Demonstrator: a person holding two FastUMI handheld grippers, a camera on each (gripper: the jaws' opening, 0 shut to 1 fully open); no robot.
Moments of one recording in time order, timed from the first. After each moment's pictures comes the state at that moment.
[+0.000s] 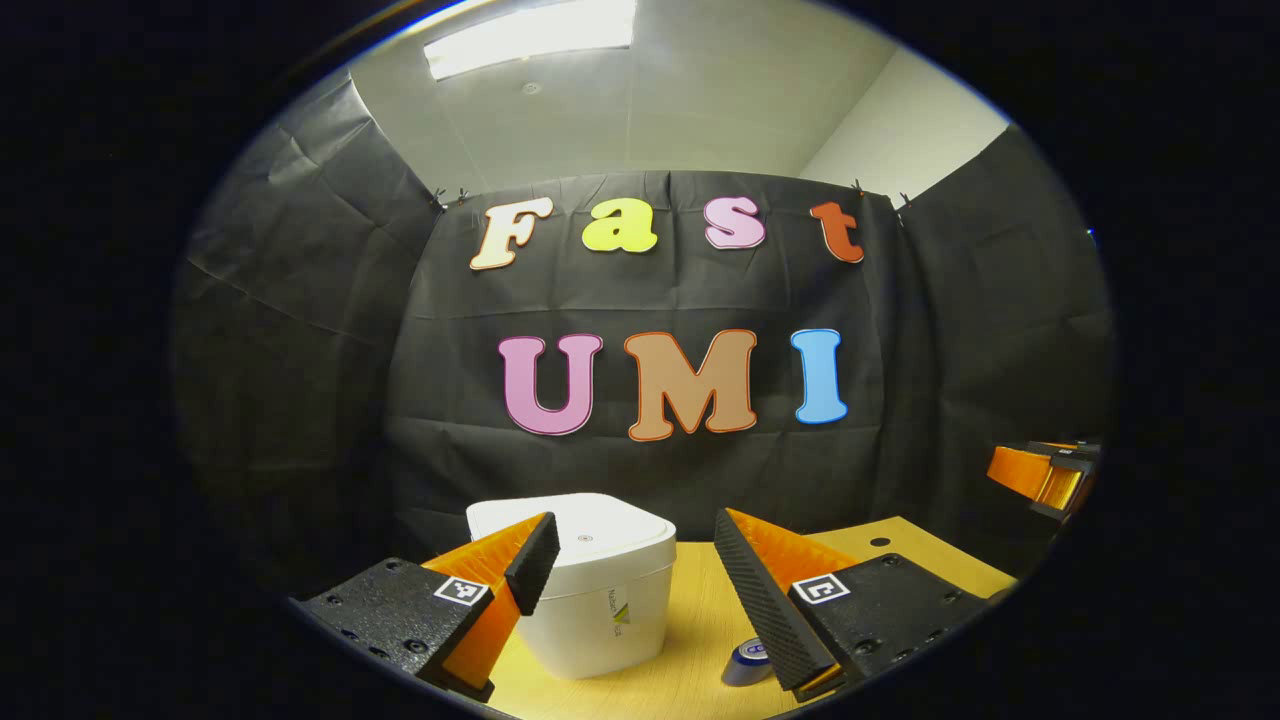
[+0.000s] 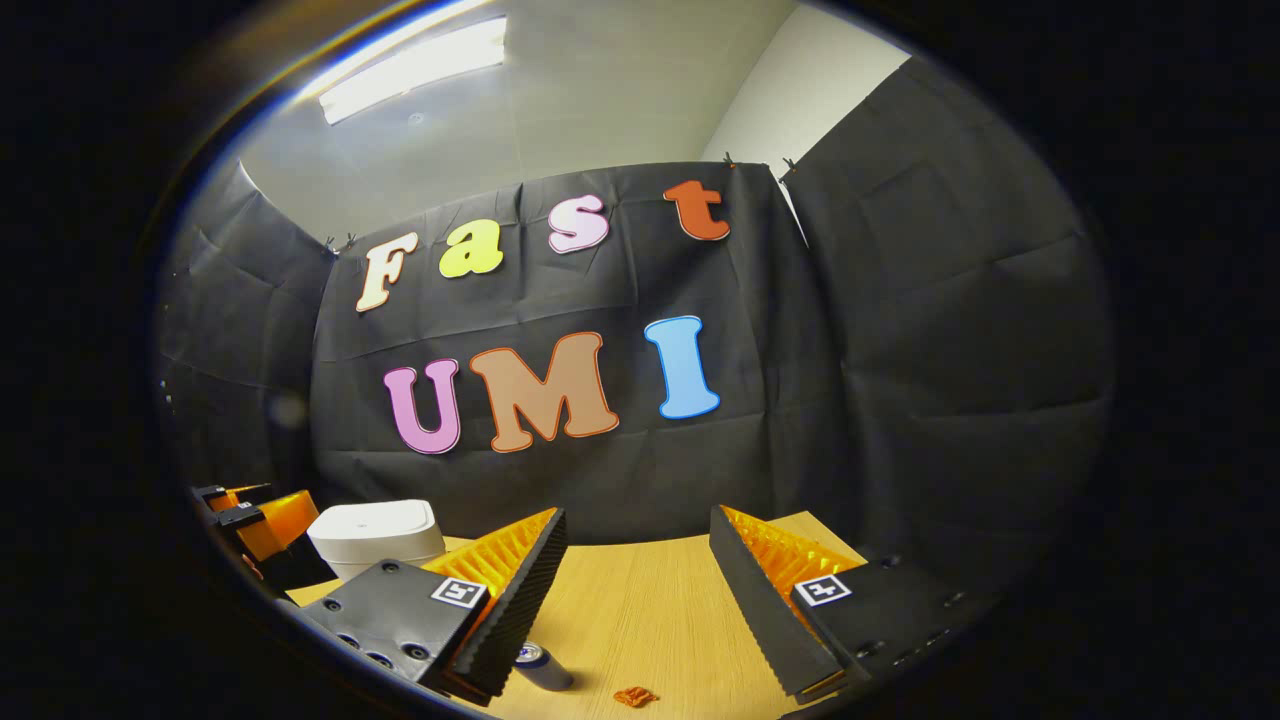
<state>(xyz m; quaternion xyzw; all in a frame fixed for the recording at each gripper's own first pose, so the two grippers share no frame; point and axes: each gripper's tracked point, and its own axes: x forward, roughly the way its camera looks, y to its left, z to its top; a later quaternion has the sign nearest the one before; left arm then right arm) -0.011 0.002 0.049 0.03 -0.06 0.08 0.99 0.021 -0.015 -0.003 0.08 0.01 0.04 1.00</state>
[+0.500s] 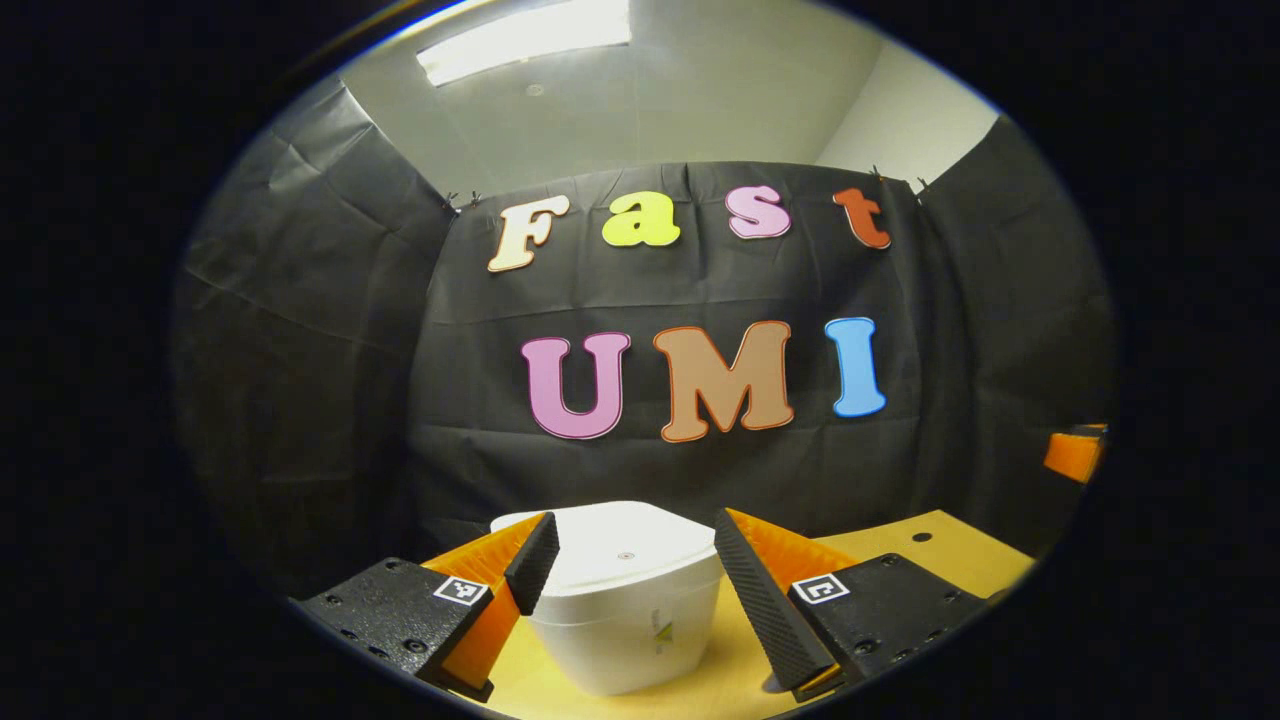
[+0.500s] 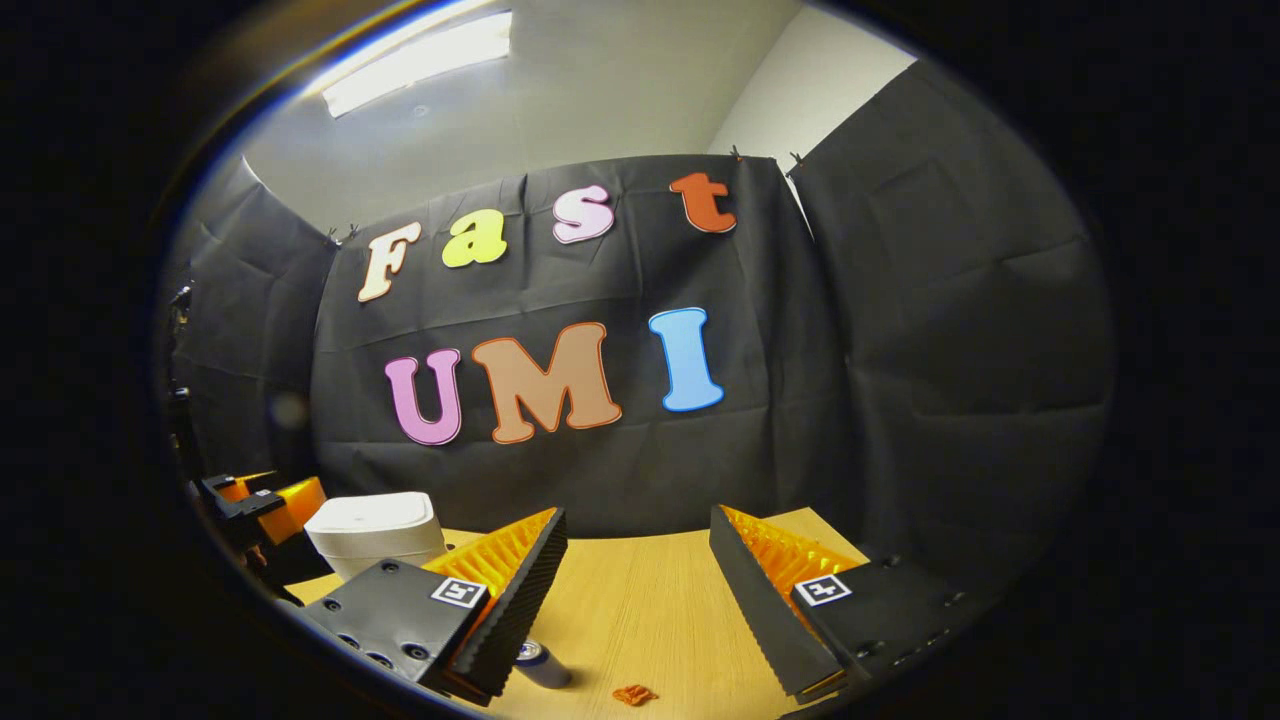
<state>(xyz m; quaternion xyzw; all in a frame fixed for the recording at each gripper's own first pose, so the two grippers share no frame) 0.029 0.051 0.046 0.06 -0.05 0.13 0.99 0.025 -0.009 -0.008 0.06 0.02 0.04 1.00</state>
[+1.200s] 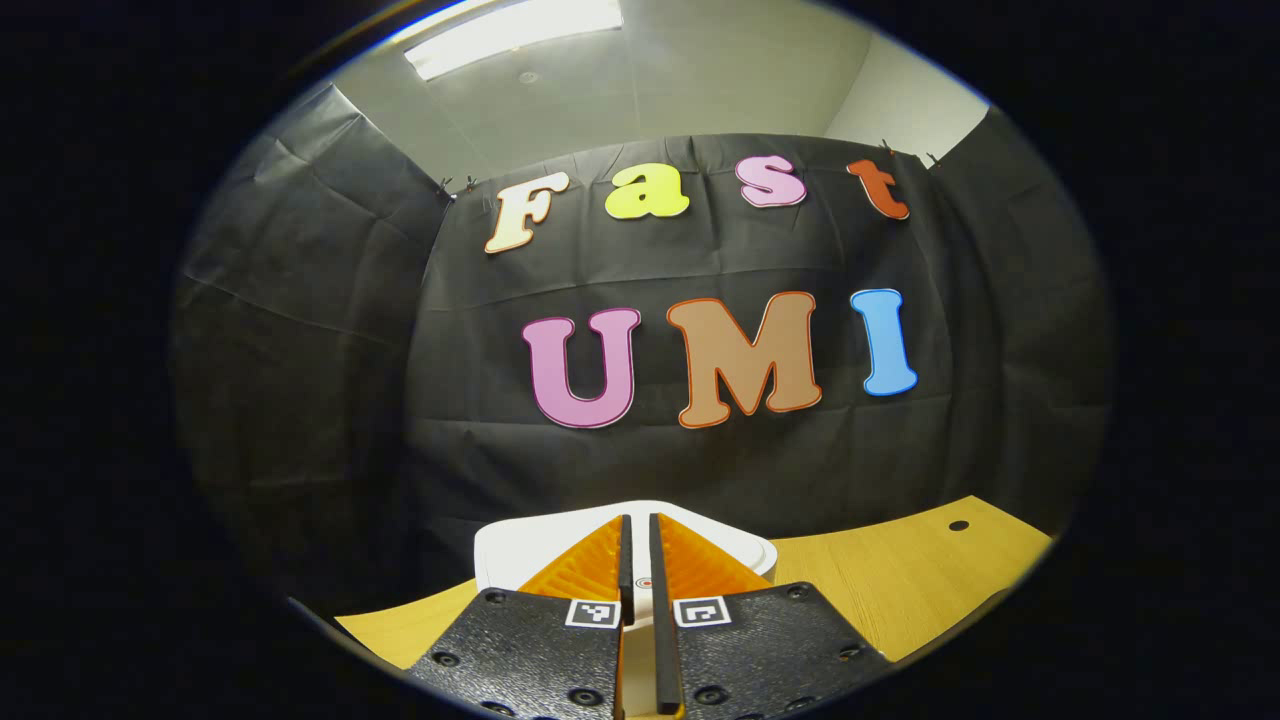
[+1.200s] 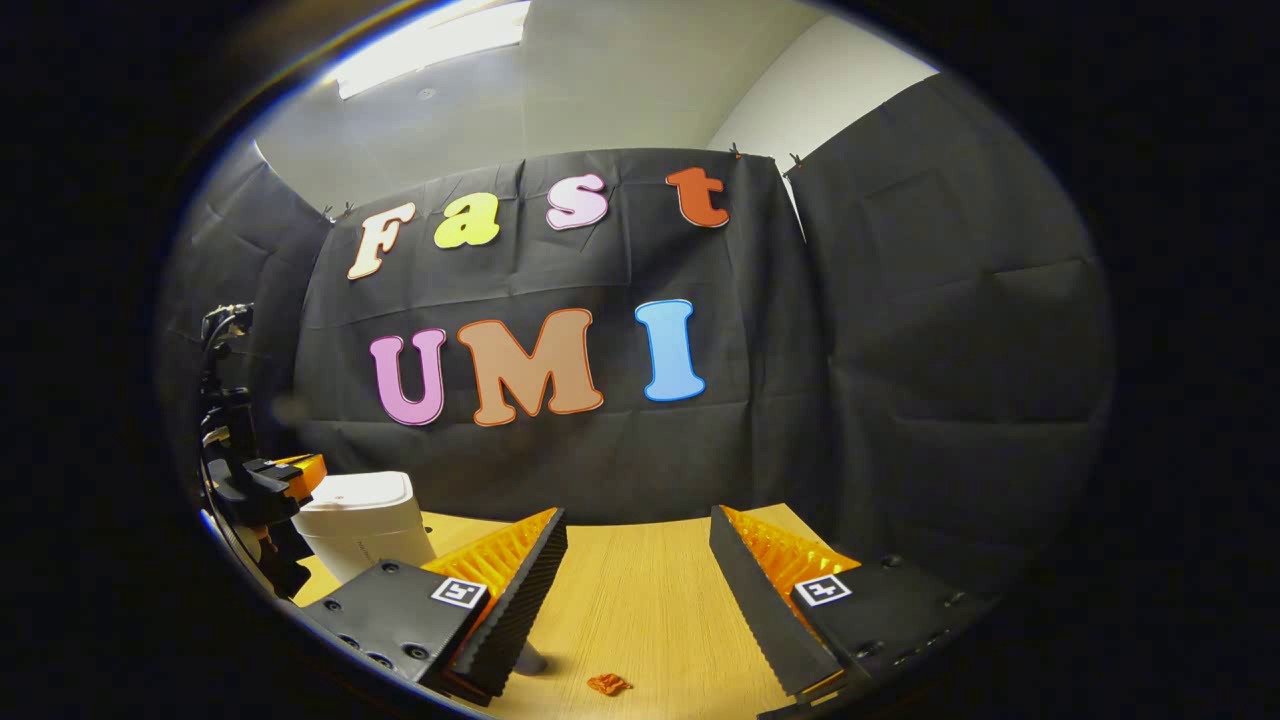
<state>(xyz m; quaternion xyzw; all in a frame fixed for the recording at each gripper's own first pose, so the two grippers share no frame) 0.088 0.077 0.021 0.06 -0.03 0.14 0.99 0.019 -0.021 -0.020 0.04 0.04 0.01 1.00</state>
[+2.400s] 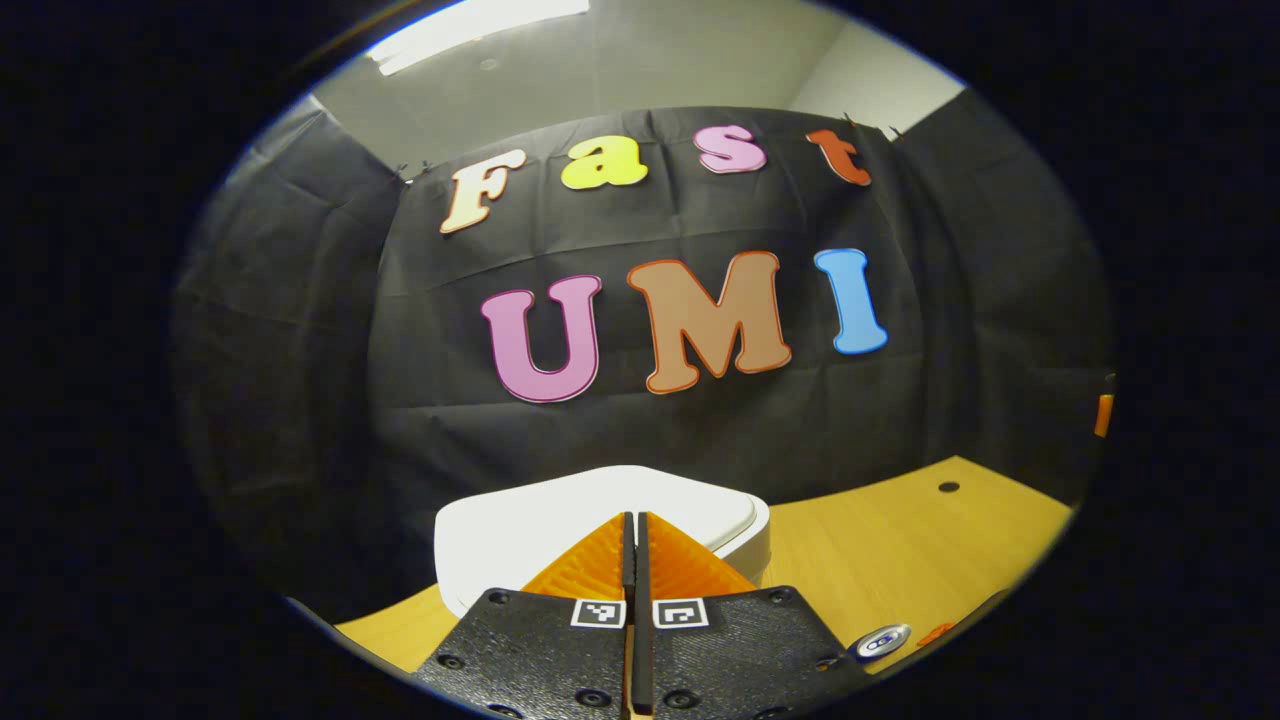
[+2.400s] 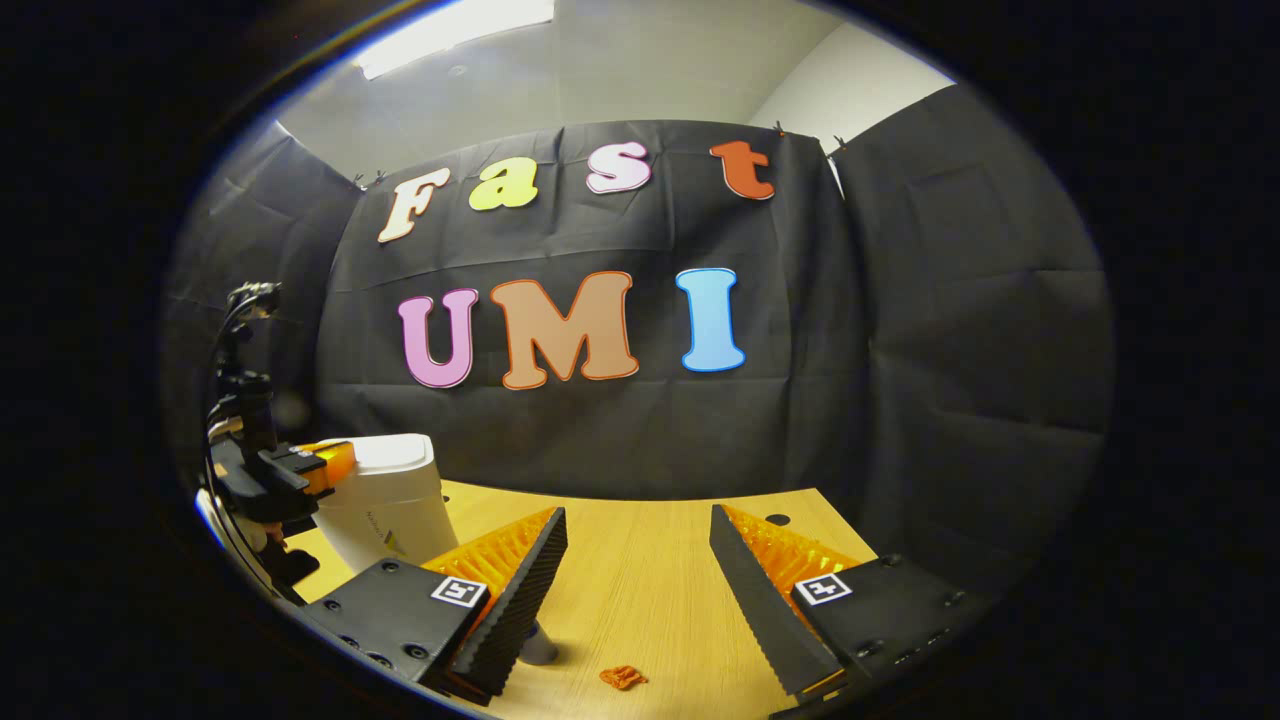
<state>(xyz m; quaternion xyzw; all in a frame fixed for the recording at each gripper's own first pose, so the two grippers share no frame) 0.097 0.067 -0.017 0.11 0.03 0.08 0.99 0.041 0.025 -0.055 0.00 0.08 0.07 0.99</state>
